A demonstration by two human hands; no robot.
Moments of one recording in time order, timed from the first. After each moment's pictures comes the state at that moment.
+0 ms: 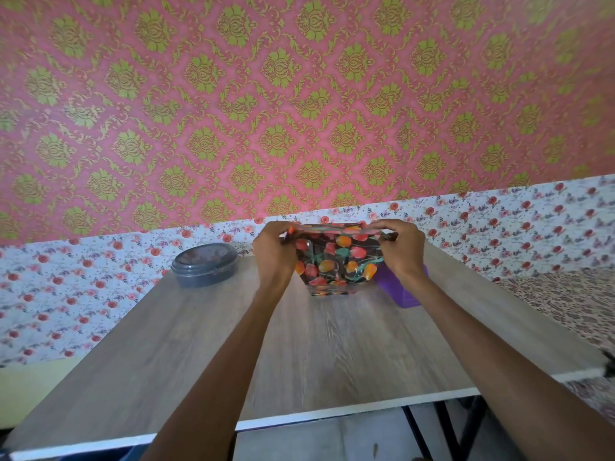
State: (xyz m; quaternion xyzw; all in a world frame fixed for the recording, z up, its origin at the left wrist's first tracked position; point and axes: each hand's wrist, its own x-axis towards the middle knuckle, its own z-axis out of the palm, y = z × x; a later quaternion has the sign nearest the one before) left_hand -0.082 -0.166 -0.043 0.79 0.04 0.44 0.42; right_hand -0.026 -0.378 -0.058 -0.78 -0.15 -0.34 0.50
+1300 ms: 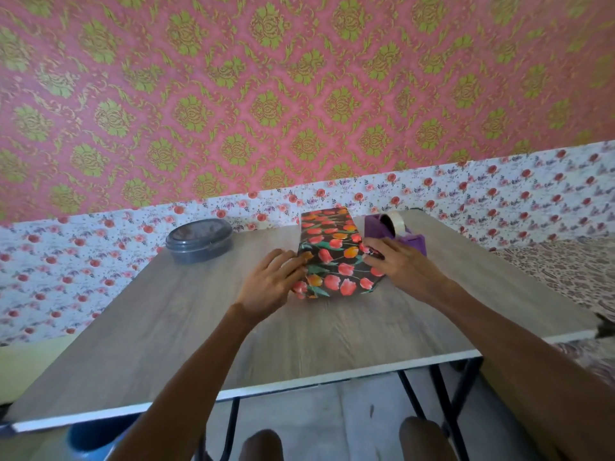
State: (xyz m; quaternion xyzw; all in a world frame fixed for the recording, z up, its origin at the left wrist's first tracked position) left_hand -0.089 -0.111 -0.153 0.83 -0.32 0.44 -0.14; right_hand -0.024 -0.426 -0.142 -0.81 -0.43 -0.39 -0.05
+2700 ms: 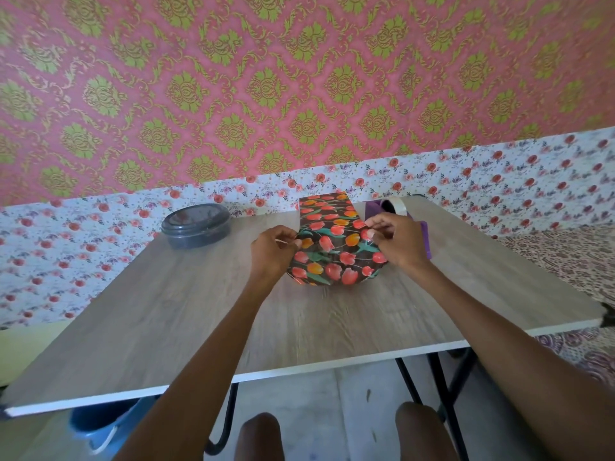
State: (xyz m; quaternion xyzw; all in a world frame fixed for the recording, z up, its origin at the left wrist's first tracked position) left_hand -0.078 -0.150 -0.126 0.86 0.07 0.27 0.43; right_hand -0.023 -0.390 -0.127 -0.83 -0.18 -0.25 0.46
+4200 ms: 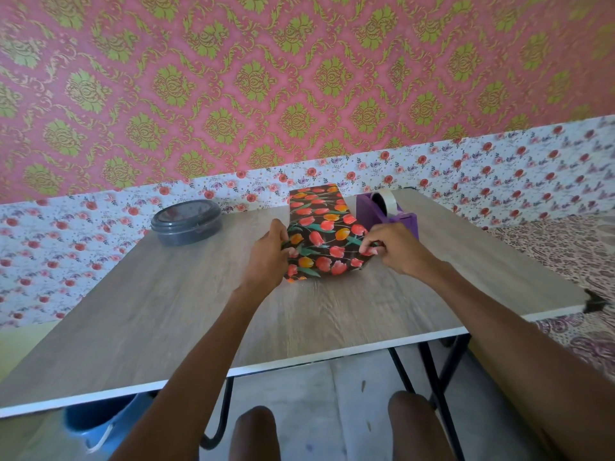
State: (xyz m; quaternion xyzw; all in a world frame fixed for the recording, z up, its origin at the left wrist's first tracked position) left_hand -0.090 -0.162 -0.131 0.93 0.02 0.22 0.28; right_hand -0.017 -0.422 -0.144 -0.89 -0.33 -0.16 0.26
